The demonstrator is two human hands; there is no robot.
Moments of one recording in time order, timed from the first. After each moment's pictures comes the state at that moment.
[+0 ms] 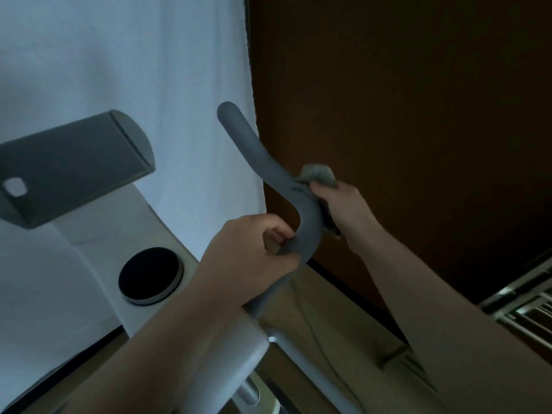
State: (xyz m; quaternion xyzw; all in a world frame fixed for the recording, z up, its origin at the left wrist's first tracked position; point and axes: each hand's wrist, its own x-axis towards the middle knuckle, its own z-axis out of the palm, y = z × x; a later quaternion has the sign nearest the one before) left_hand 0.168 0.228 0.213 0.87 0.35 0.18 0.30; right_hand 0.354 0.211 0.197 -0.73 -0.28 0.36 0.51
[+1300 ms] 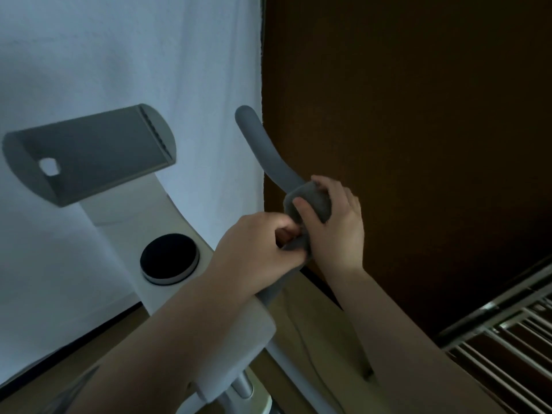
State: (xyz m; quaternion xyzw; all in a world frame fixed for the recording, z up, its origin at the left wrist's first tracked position) left_hand 0.166 0.227 0.205 0.86 0.33 0.22 0.31; right_hand 0.300 0.180 0.187 -0.75 -0.46 -0.03 0.47
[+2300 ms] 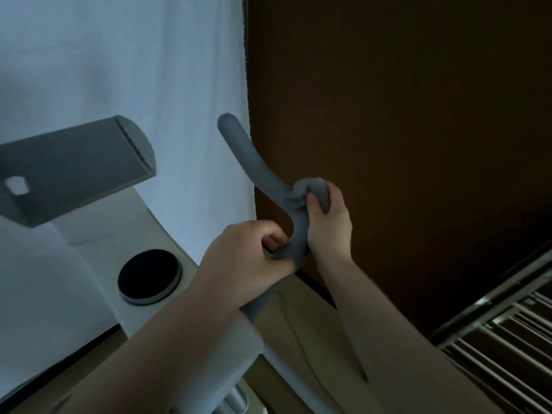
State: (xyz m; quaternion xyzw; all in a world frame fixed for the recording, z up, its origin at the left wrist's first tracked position) left_hand 0.167 0.227 0.208 0.86 0.34 0.21 0.31; right_hand 0.318 0.198 0.192 -0.76 -0.30 0.17 0.55
